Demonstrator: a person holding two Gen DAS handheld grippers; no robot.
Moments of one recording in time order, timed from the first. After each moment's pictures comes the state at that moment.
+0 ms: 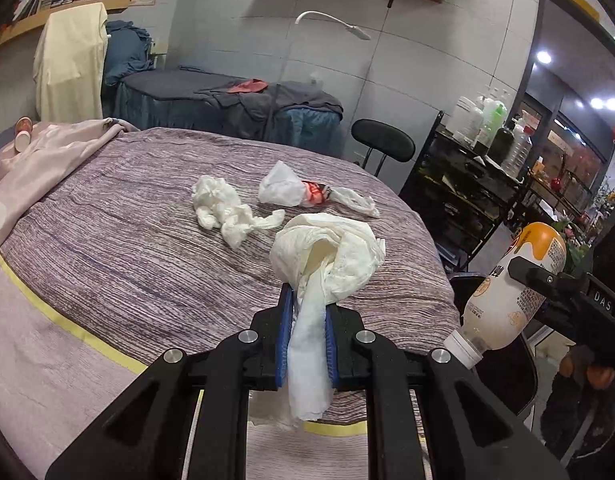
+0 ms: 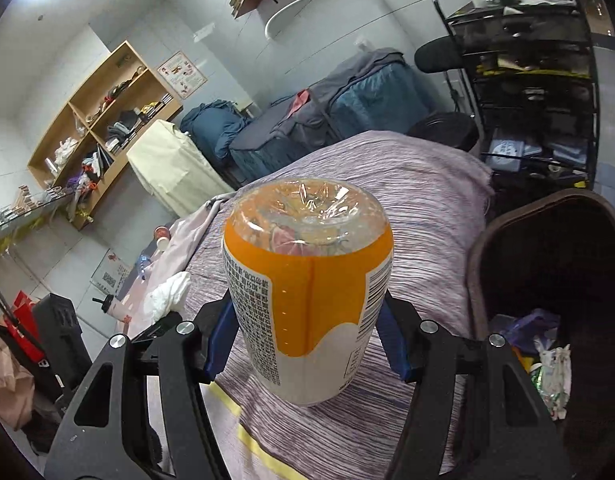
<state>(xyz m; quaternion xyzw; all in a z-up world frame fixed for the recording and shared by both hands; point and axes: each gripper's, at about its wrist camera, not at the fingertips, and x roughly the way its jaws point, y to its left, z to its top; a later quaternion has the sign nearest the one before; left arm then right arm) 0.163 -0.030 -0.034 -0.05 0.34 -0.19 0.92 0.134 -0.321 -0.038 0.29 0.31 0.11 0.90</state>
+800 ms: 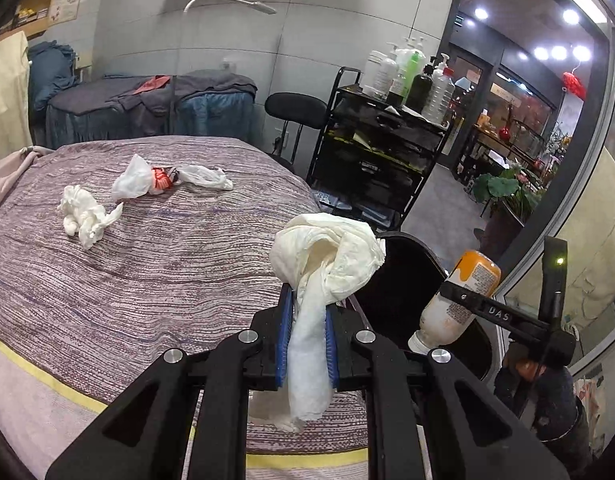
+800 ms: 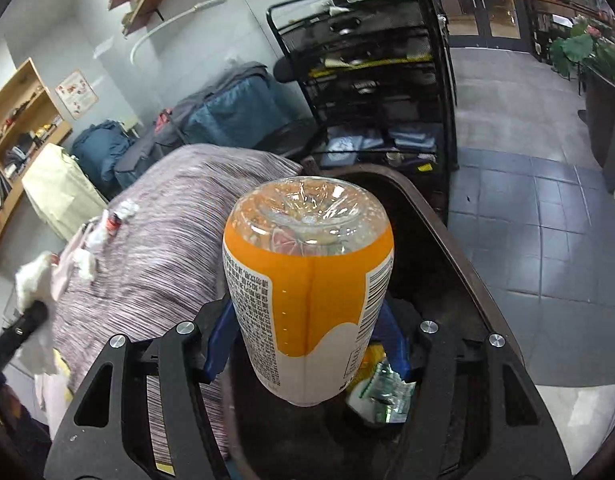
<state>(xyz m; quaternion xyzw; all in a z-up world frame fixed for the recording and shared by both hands) 0.130 -0.155 -0.039 0.00 0.35 -0.29 0.89 0.082 -0.449 -0.121 0.26 0.36 -0.10 0.89</state>
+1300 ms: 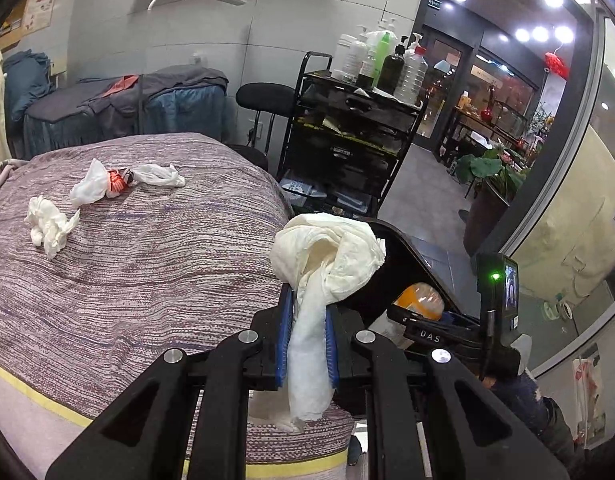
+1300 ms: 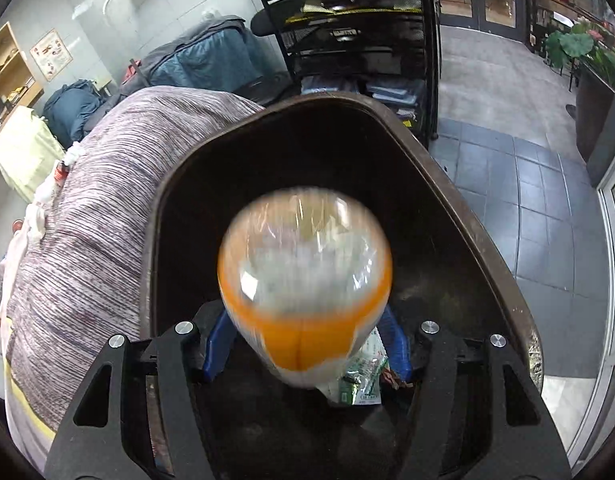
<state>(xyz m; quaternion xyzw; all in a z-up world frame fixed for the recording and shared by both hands) 0.123 -0.193 -0.043 0.03 0.36 -0.33 0.87 0.093 -0.448 -0.176 0.24 0.43 -0.13 0.86</state>
